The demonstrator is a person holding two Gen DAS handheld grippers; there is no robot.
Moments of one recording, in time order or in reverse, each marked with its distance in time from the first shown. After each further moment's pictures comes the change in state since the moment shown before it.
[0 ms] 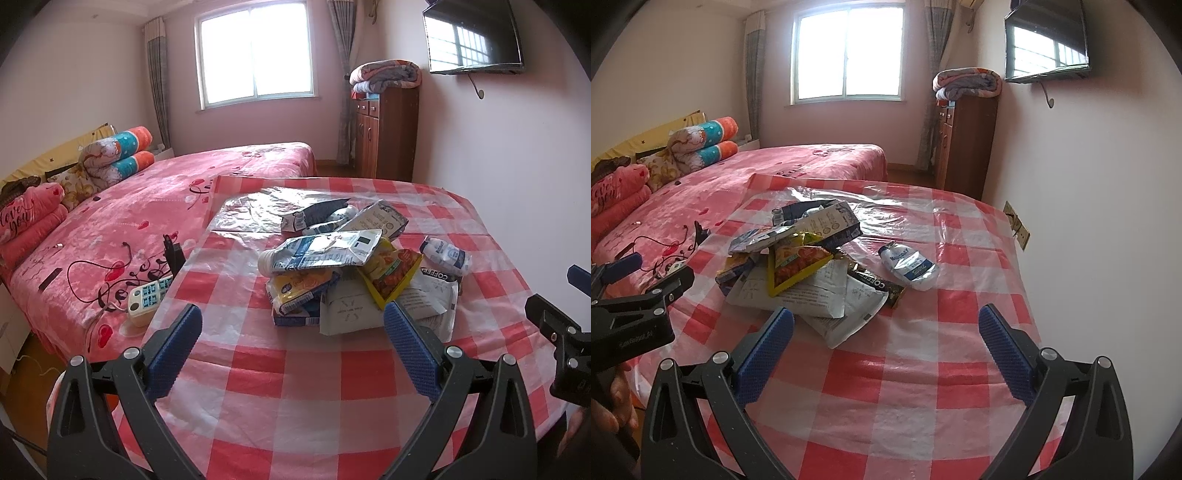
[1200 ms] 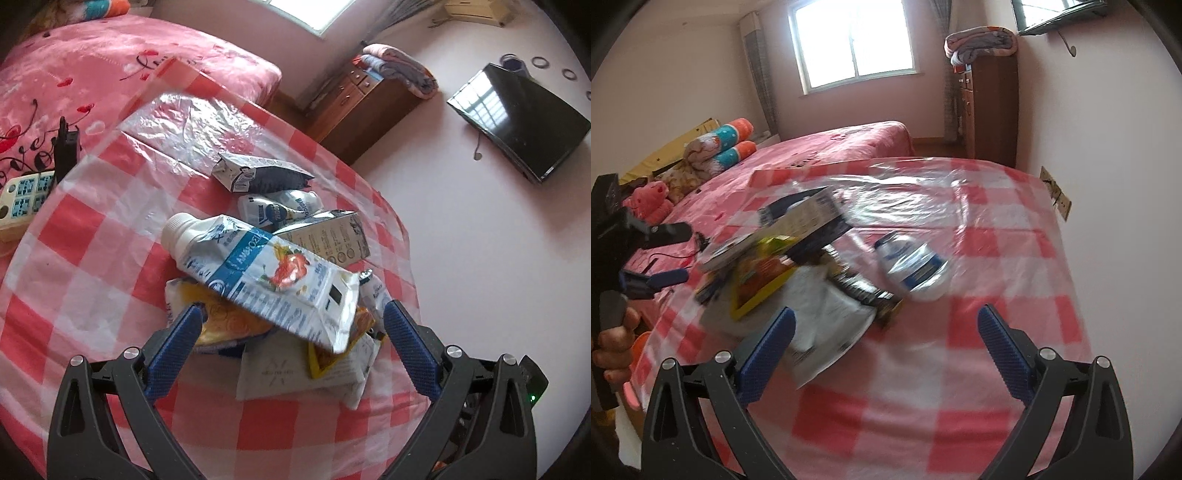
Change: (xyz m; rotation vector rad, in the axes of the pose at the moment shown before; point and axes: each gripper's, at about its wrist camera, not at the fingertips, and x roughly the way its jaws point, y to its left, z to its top) left arm 0.136 0.033 0.050 -0.467 0.339 -0.469; right arm 0.096 -0.059 0.020 0.091 0.100 0.170
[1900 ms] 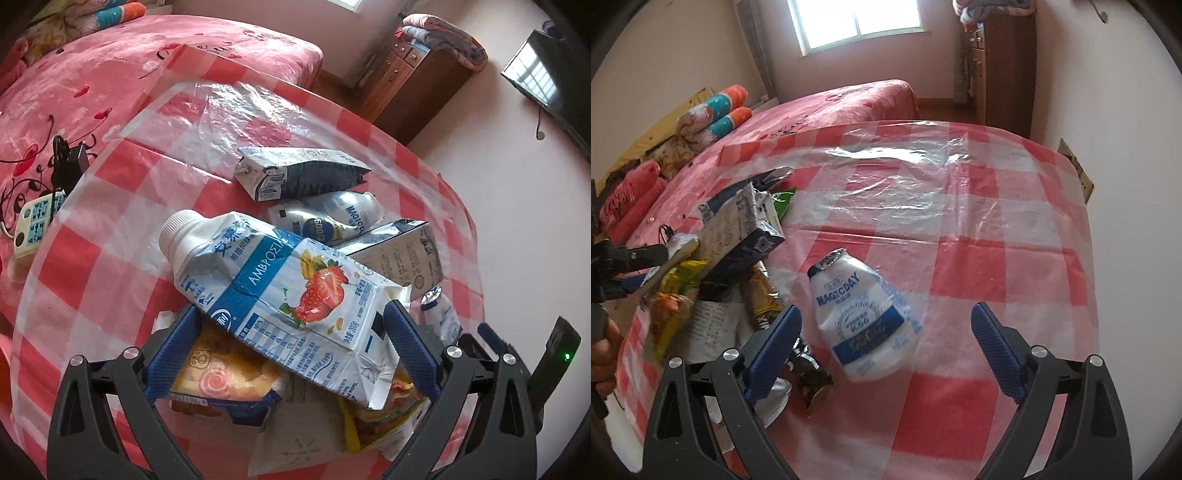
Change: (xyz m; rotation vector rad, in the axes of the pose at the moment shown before) left arm 0.060 -0.007 0.036 0.030 0.072 0.258; right arm 0.100 -0.045 0.045 -0.028 0.175 0.038
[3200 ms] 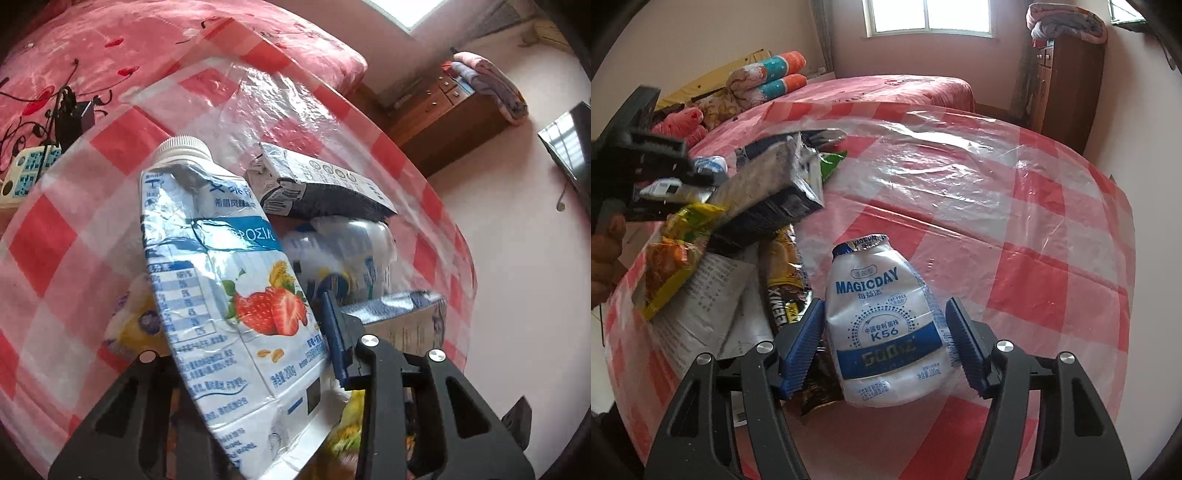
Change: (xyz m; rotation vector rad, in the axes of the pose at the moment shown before) left arm 0.025 0.012 0.020 -0.239 -0.005 -0.034; right arm 0.021 0.020 -0.008 -0.212 0.017 0.117
